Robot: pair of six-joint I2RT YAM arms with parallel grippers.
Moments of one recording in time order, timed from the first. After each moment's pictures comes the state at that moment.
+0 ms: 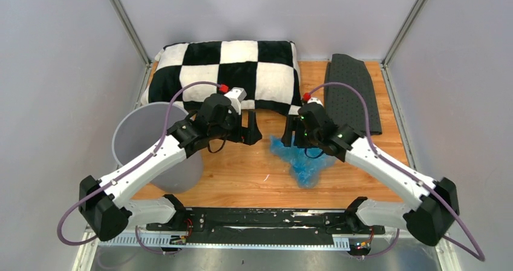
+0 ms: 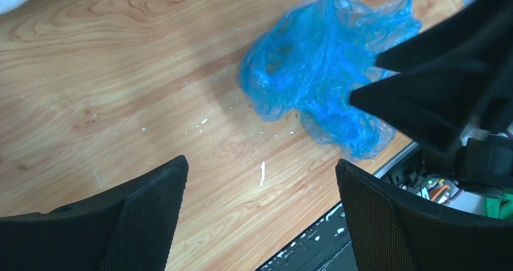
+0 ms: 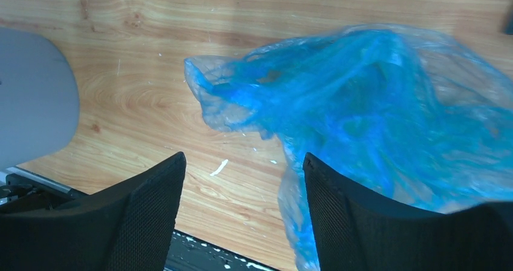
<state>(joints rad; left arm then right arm) -0.72 1.17 1.04 -0.47 0.09 -0.46 0.73 1.21 0.98 -0.57 0.12 0.63</state>
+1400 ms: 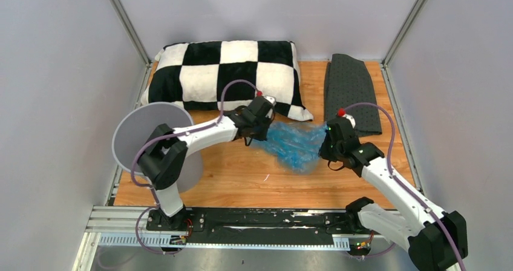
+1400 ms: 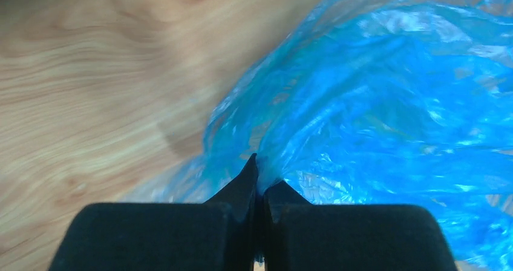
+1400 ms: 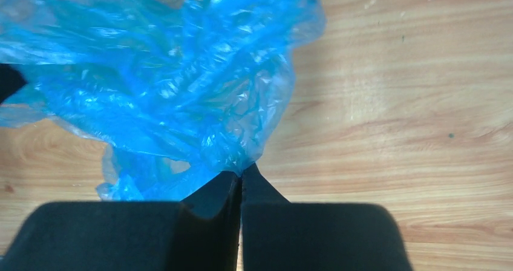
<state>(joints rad) -0.82 1.80 1.23 -0.34 -0.10 -0.38 0.46 0.94 0.64 -0.59 0.15 0.66</state>
